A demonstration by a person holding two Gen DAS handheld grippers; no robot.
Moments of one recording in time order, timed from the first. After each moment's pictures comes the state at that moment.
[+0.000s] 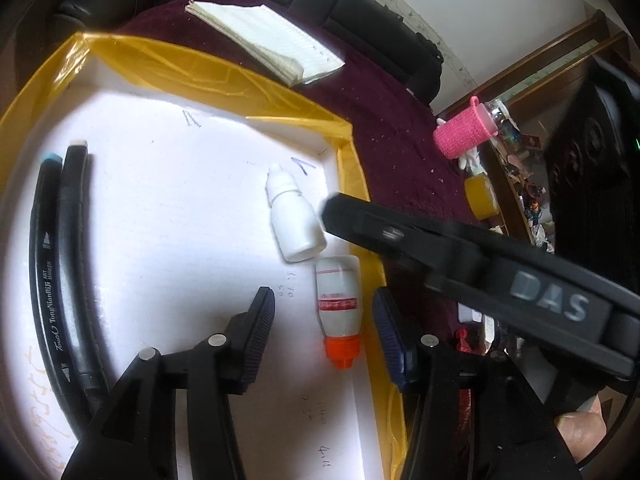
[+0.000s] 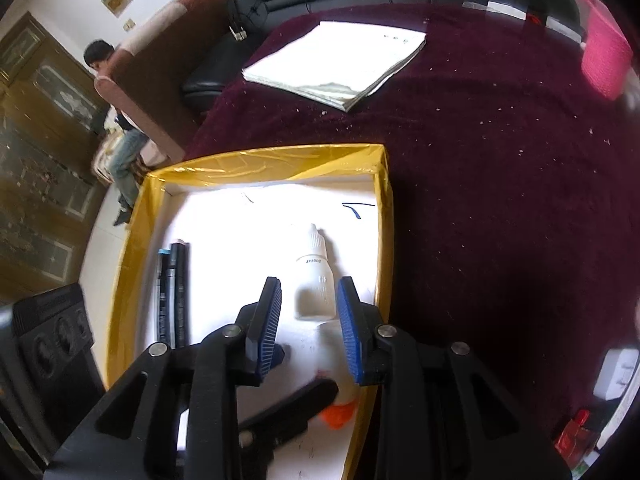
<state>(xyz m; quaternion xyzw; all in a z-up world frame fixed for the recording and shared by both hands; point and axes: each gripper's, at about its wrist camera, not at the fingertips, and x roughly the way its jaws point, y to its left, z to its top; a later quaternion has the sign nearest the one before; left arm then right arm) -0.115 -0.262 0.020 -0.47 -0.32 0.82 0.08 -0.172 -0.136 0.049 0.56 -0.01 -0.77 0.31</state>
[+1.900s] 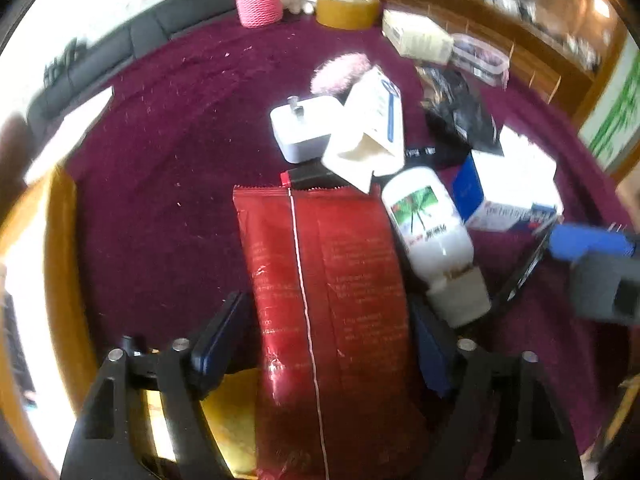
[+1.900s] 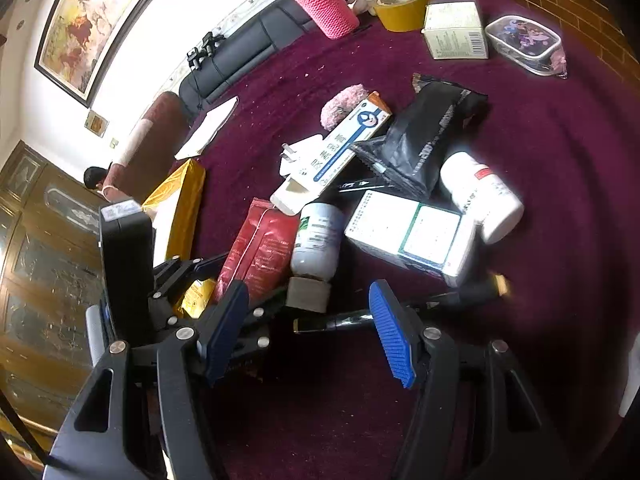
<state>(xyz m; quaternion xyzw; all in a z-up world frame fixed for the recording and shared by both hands) -0.086 0.034 0.012 -0.52 0.07 0.84 0.12 -0.045 0.210 0.045 0.50 -0.19 -0.81 0.24</state>
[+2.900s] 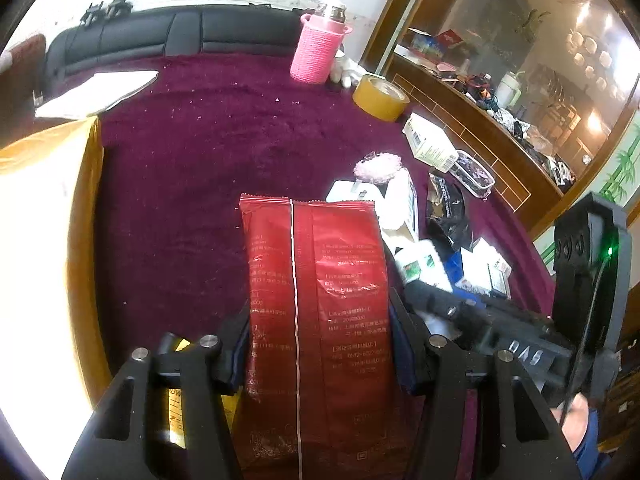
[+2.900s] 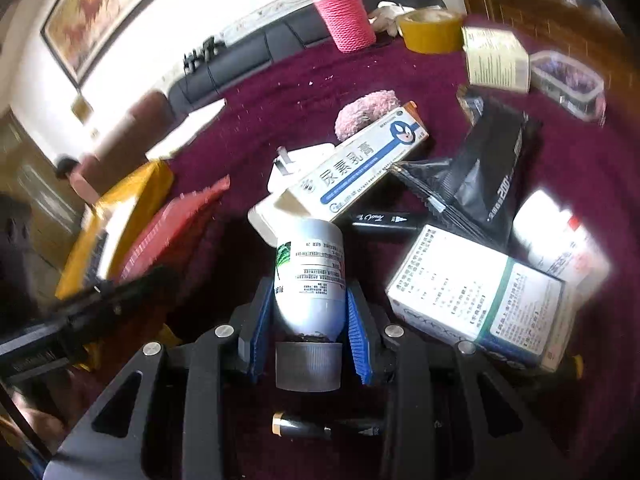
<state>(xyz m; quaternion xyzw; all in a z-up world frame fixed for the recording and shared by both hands) -0.079 -0.039 0.039 -0.44 -0.10 0.88 0.15 -0.070 0.172 0.008 0.44 -0.15 -0.86 0.22</state>
